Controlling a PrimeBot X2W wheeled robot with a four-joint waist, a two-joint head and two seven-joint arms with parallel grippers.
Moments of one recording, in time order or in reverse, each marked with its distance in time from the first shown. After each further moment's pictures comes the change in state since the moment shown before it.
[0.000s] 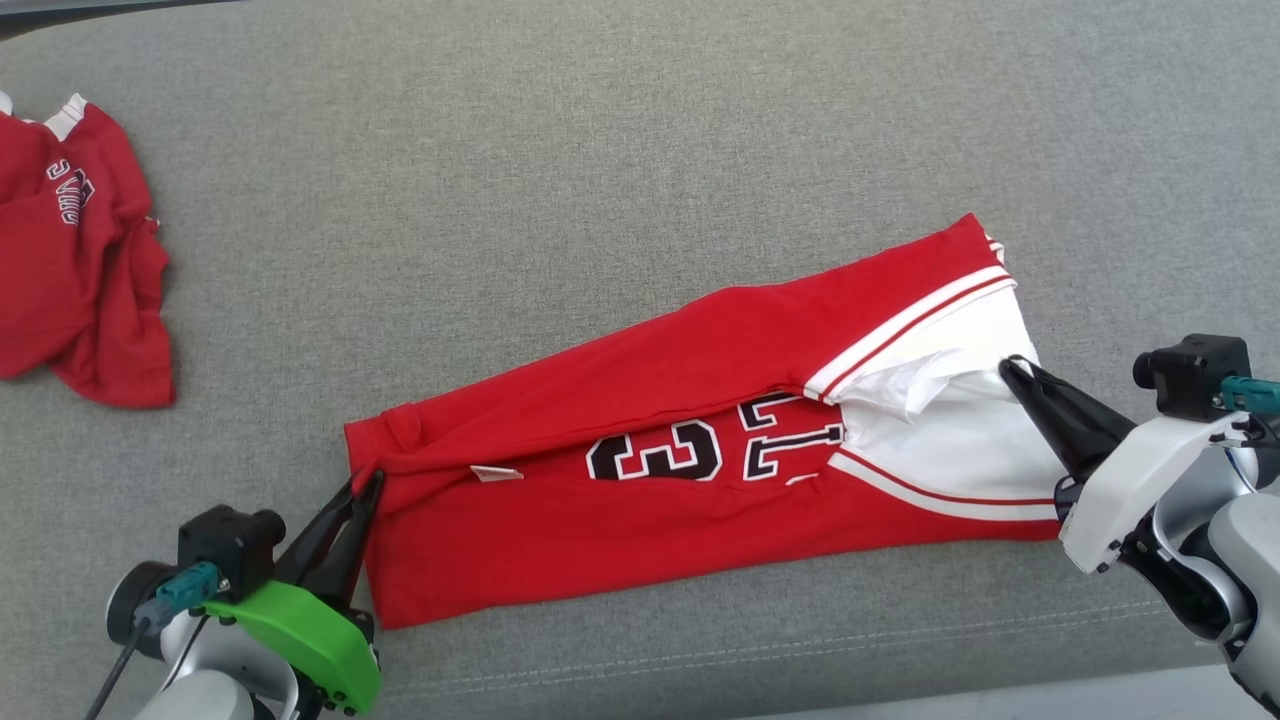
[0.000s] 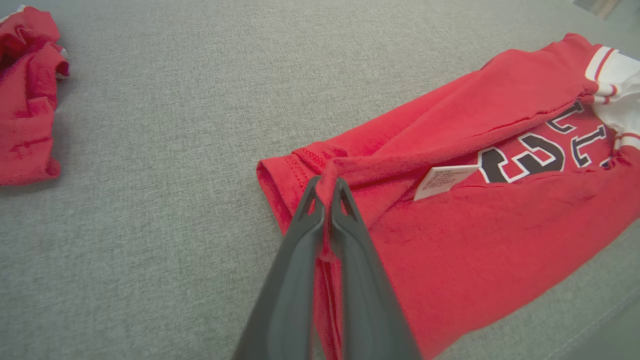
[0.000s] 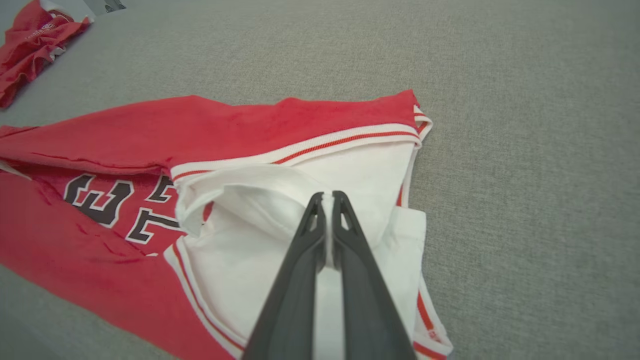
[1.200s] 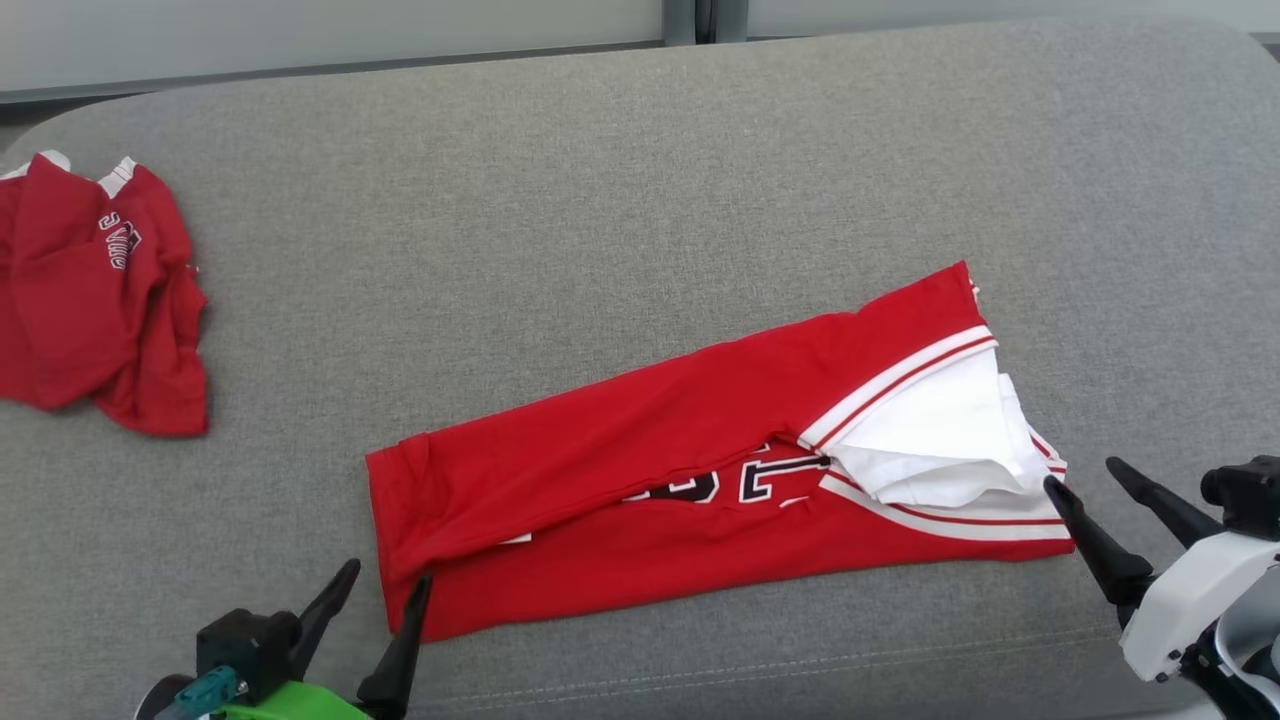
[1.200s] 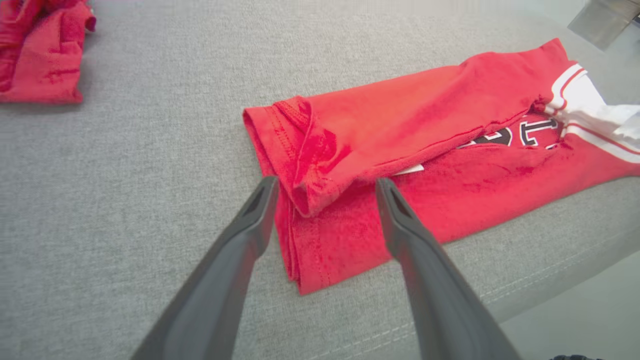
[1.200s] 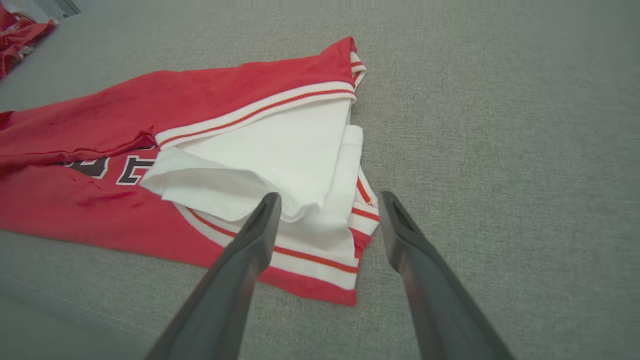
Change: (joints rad) left arm 0.180 -0.010 -0.014 -0.070 -0.041 0.062 -0.037; right arm 0.300 0.013 -0.204 -0.048 -0.076 0.000 -0.008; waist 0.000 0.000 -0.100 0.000
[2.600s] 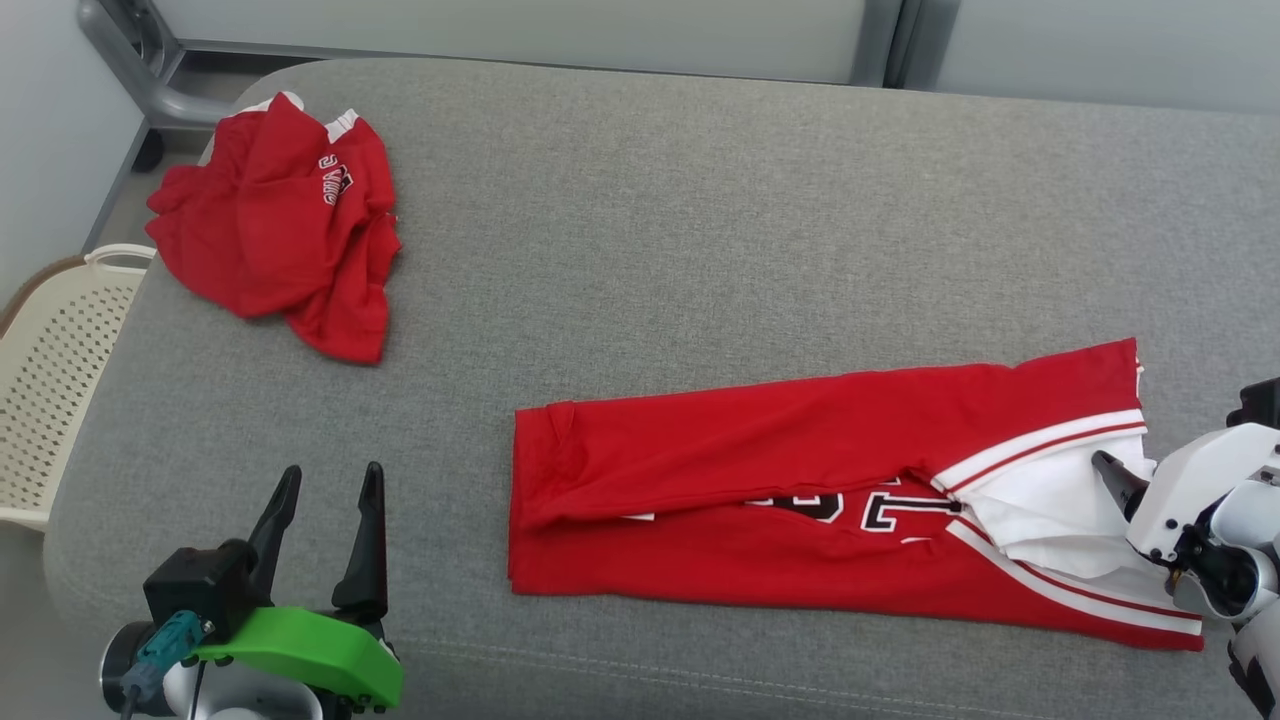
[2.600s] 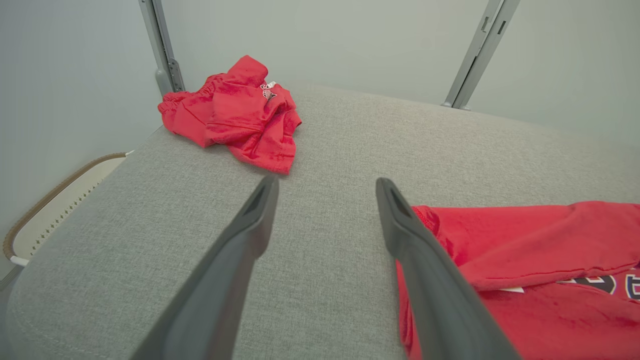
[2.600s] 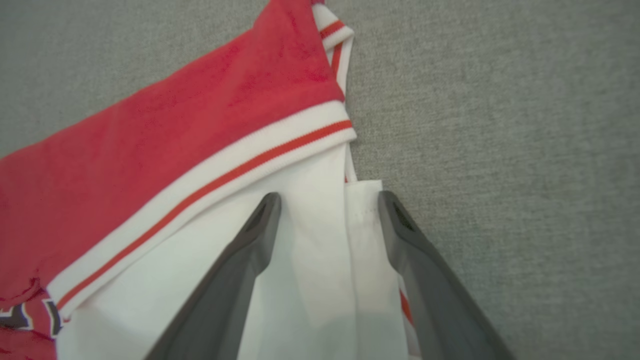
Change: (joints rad) left arm -0.050 -0.064 0.115 -0.089 0.018 0.203 -0.031; right arm -0.321 0.254 -0.284 0.573 -0.021 0.000 0.387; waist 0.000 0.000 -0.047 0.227
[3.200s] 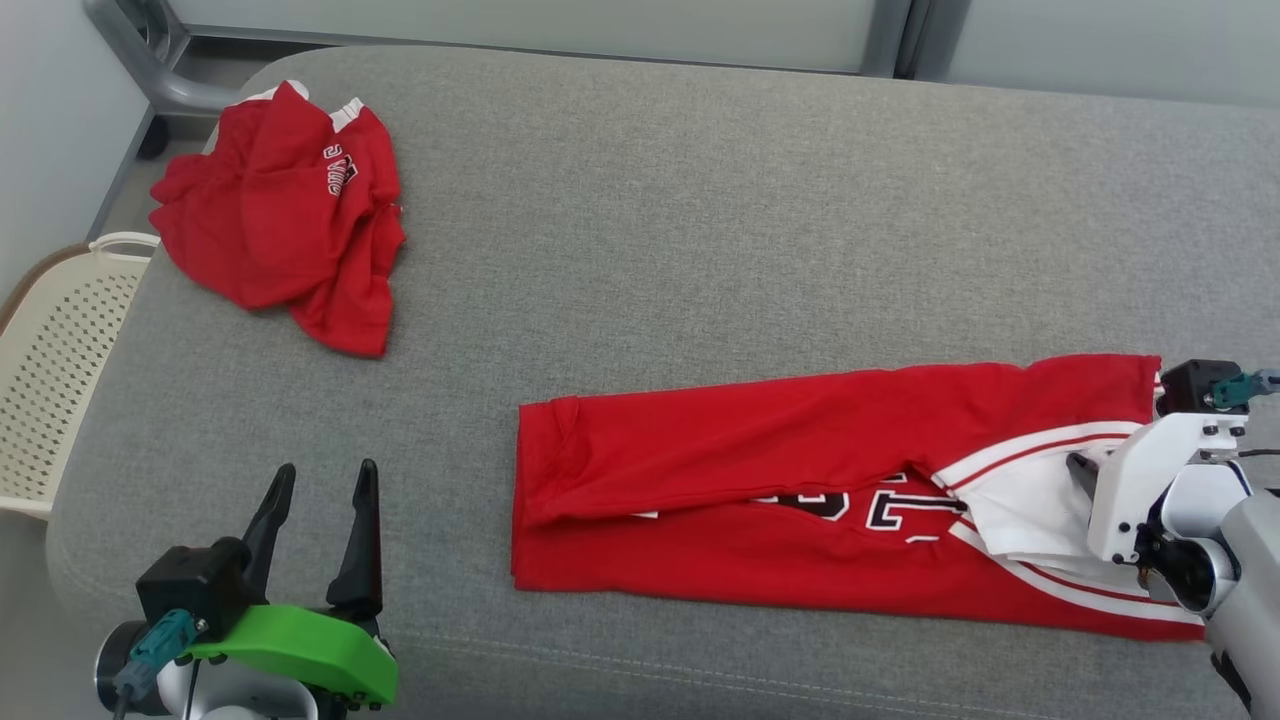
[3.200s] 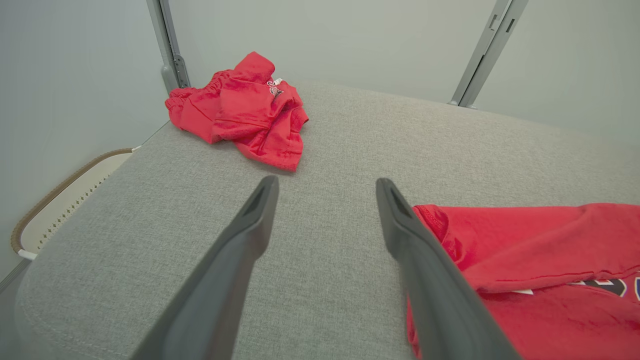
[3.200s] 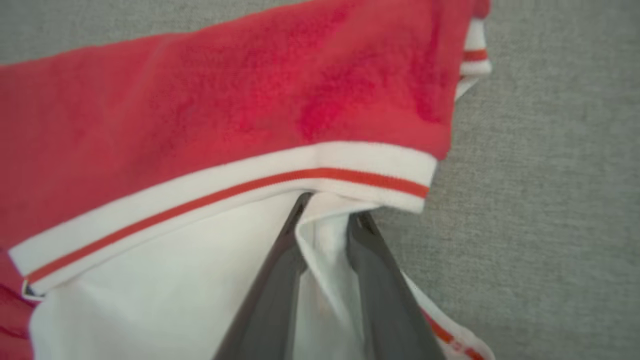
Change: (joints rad) left arm 0.000 0.005 0.005 -0.002 -0.006 0.000 -0.001; right arm -0.043 -0.031 0.200 -0.003 -0.033 -0.002 0.024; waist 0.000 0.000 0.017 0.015
